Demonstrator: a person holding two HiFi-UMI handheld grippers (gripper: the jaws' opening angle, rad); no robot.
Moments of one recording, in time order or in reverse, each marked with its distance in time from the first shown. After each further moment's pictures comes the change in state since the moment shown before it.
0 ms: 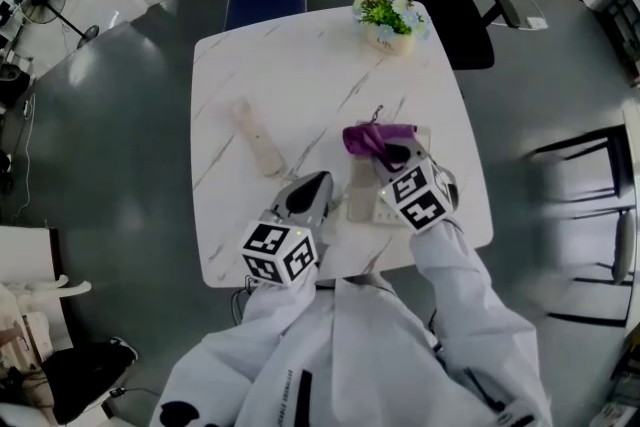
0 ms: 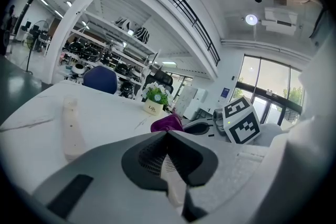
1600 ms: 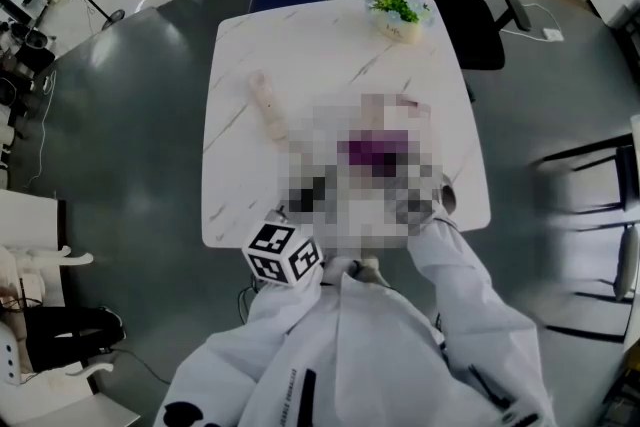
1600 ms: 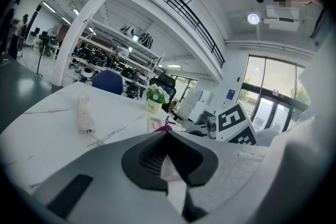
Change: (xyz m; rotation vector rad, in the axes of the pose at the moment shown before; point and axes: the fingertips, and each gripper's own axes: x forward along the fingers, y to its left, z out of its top) left arm -0.052 -0.051 -0.030 -0.013 -0.040 0.080; right arm -0.027 0.067 -0.043 -0.128 0.065 0.098
